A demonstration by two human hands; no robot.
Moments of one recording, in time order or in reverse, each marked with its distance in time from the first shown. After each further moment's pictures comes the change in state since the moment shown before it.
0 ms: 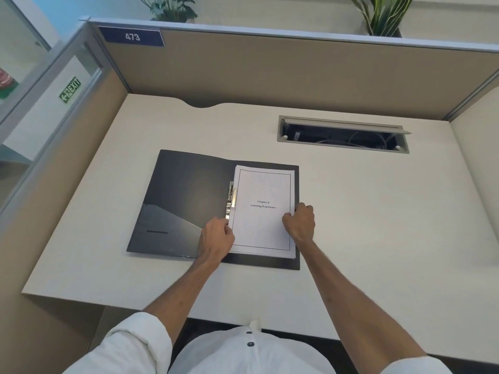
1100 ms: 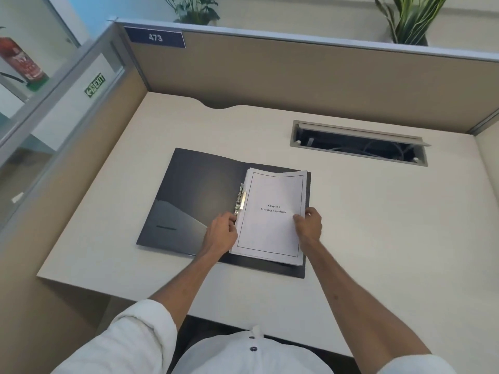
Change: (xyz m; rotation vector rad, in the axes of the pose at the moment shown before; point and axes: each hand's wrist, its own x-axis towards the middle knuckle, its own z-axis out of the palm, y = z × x) left_hand 0.019 -0.009 -0.001 -0.107 -0.079 -0.032; right_hand 0.014 0.000 0.002 0.423 -0.043 0.181
